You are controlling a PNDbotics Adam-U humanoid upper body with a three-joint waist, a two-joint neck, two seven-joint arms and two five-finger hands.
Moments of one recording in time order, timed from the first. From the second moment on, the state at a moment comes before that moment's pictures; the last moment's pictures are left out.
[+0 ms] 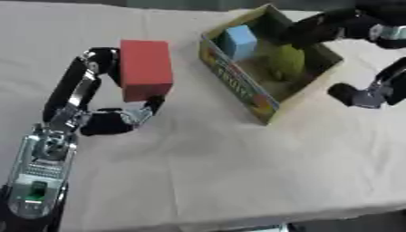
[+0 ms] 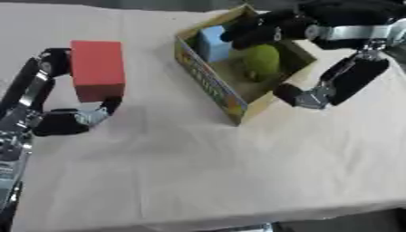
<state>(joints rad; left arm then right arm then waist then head) -0.54 0.04 -0.24 -1.61 -0.64 -0.20 -0.11 -0.41 -1.26 0.22 -1.99 -0.23 -0.67 0.45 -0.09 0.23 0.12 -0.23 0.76</state>
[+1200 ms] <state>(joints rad) -0.50 0.00 -0.23 -1.54 -0.78 -0.28 0.00 -0.69 -0.83 0.25 -1.99 -0.14 -0.39 0.80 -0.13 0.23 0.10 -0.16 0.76</state>
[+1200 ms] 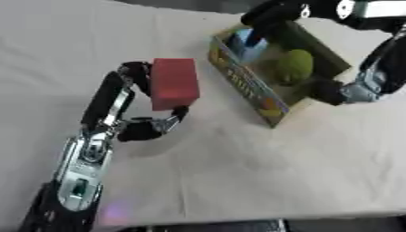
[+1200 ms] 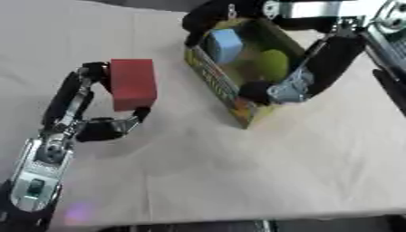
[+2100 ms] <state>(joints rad) -0.51 -0.06 -0.26 -1.49 -0.87 -0.35 0.04 -0.73 -0.72 0.27 -1.81 -0.05 -0.35 0.83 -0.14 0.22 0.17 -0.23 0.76</state>
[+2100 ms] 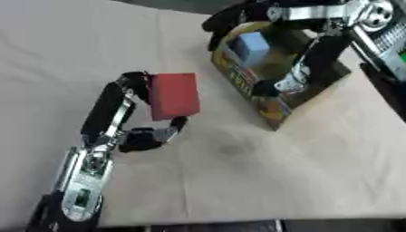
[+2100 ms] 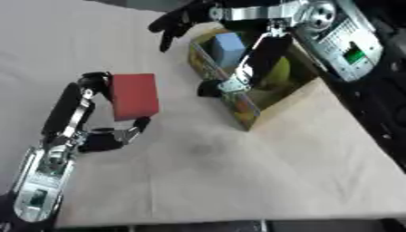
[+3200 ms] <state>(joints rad) -0.54 -0.11 -0.26 -1.44 -0.92 -0.32 0.06 -0.73 -0.59 0.27 -1.72 0.03 -0.24 0.91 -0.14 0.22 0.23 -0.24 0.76</state>
